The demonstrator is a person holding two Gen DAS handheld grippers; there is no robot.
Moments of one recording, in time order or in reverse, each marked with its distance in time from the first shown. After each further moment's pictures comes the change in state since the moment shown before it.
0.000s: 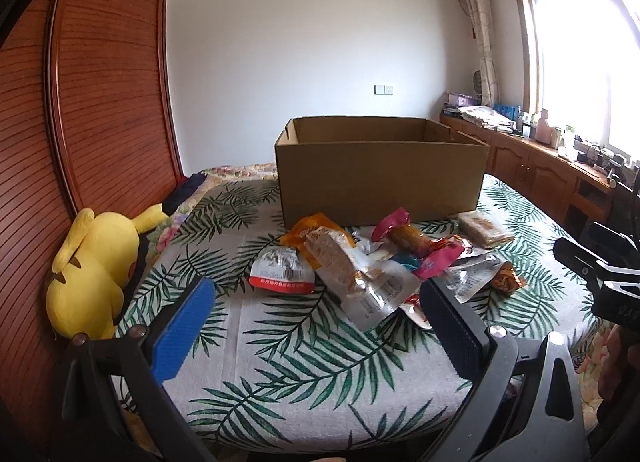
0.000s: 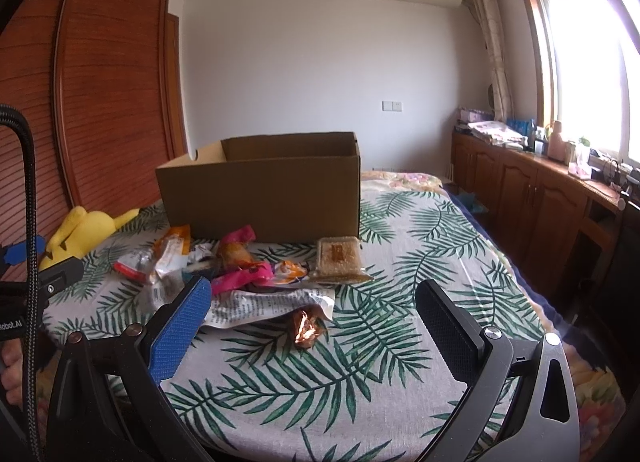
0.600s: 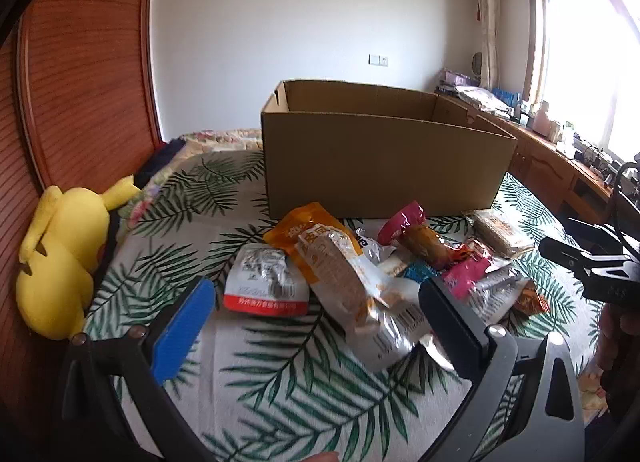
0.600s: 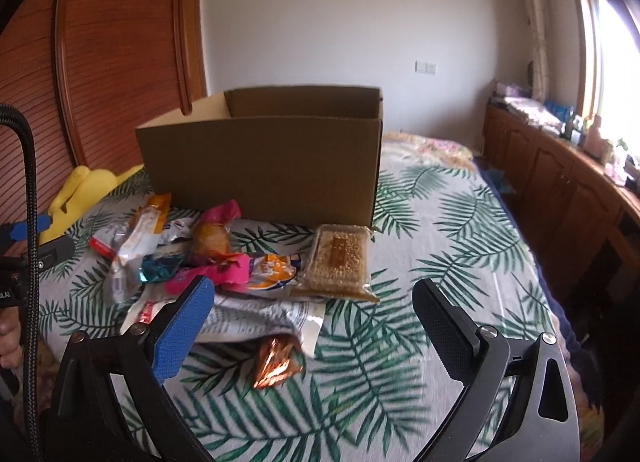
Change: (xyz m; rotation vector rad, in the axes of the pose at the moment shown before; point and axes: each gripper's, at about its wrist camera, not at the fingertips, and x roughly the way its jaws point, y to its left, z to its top) left arm 0.075 0.013 0.026 -0.044 0.143 -0.081; right arm 0.089 -0.022 0.028 -0.069 0.205 0.114
